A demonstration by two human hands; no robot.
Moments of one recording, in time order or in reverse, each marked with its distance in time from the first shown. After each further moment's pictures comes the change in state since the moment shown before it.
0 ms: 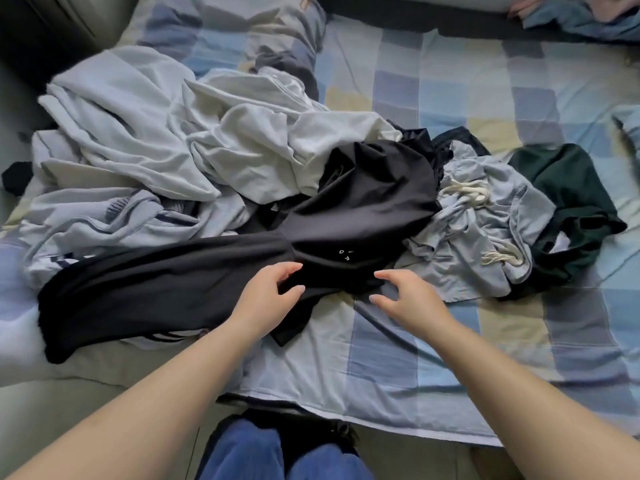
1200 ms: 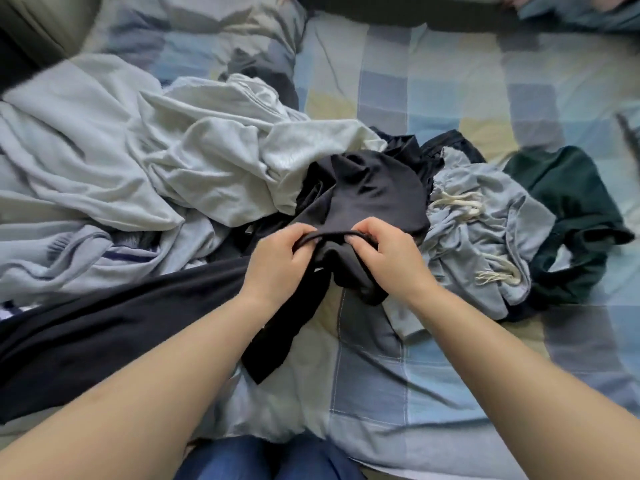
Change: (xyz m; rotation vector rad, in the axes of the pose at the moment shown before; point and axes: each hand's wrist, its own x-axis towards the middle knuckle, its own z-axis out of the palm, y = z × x) left_hand 0.085 0.093 0.012 0.017 0.235 0.300; right_hand 0.072 -0.029 -0.073 0.315 0.257 -0.236
